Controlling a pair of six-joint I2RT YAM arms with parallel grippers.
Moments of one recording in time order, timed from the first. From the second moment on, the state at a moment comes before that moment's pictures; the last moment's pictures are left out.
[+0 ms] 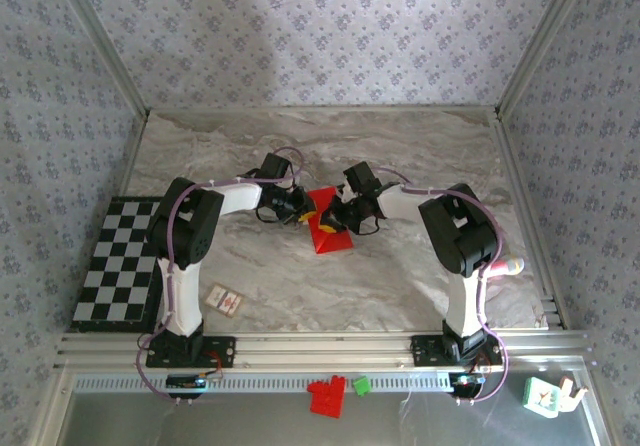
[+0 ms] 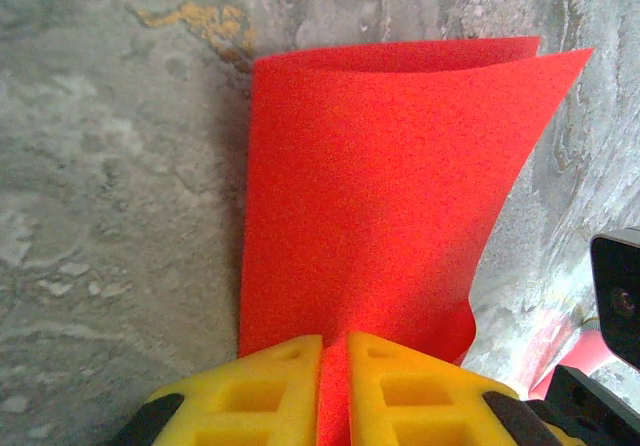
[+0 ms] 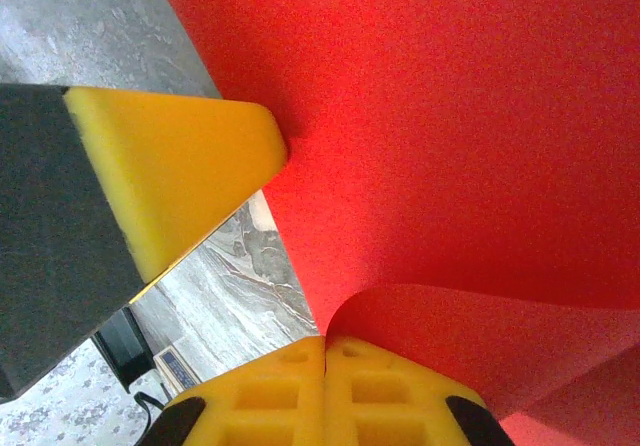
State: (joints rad) left arm -0.48 2.02 1.20 -0.22 0.56 -0.89; right arm 0.54 1.95 1.12 -0.20 -0.63 0.91
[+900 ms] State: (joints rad) left arm -0.48 2.02 1.20 -0.23 0.56 -0.89; right arm 0.54 1.97 1.12 -0.21 -0.63 0.91
